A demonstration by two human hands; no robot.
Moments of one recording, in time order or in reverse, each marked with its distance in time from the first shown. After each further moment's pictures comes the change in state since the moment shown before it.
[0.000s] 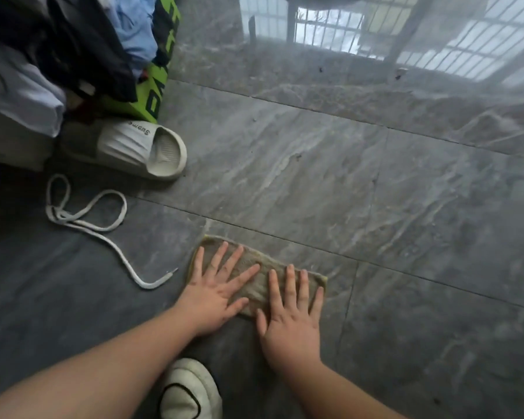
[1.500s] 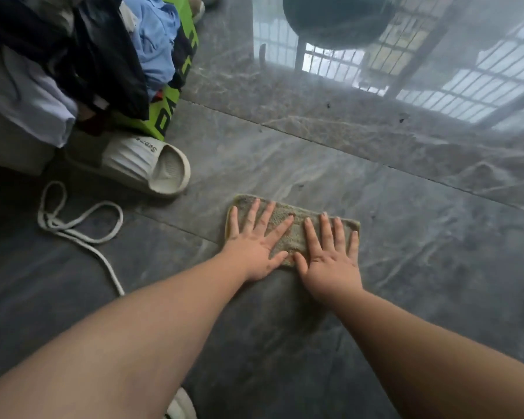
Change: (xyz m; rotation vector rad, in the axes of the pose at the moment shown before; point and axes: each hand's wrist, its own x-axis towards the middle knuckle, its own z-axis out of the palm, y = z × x) left_hand 0.137 0.024 -0.086 -0.099 -0.032 -0.127; right_hand 0.130 0.071 -0.103 -0.161 0.103 -0.057
